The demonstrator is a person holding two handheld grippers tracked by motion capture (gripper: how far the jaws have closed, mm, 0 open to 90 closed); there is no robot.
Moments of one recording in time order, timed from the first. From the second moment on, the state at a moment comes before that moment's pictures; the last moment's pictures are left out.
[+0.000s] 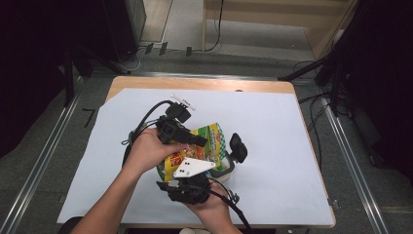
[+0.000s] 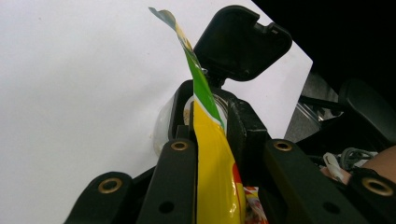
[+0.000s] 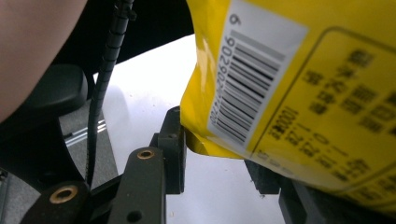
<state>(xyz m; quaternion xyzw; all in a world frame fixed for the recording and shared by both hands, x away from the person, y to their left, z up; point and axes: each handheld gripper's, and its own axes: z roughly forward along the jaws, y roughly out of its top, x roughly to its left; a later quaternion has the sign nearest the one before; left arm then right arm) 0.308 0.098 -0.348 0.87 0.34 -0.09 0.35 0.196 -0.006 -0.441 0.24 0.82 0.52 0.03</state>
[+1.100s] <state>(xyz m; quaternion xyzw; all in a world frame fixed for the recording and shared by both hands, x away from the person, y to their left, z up) 0.304 0.092 -0.342 0.87 0.34 -0.08 0.35 0.199 -0.008 -0.442 0.26 0.81 0.53 0.01</state>
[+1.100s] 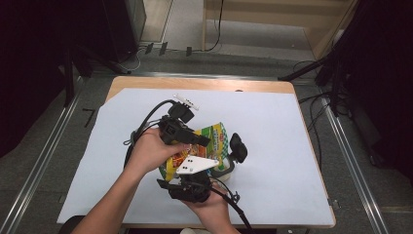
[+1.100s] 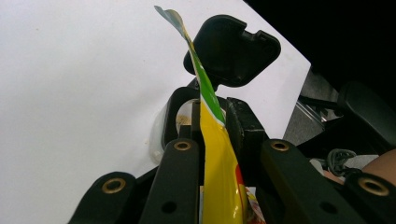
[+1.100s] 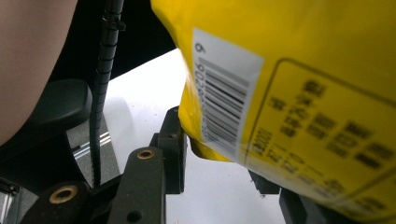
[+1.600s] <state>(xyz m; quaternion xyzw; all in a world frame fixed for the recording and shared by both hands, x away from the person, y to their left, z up) 0.304 0.093 -0.341 0.87 0.32 -0.07 0.36 0.199 -0.009 -0.438 0.26 0.81 0.53 0.02</state>
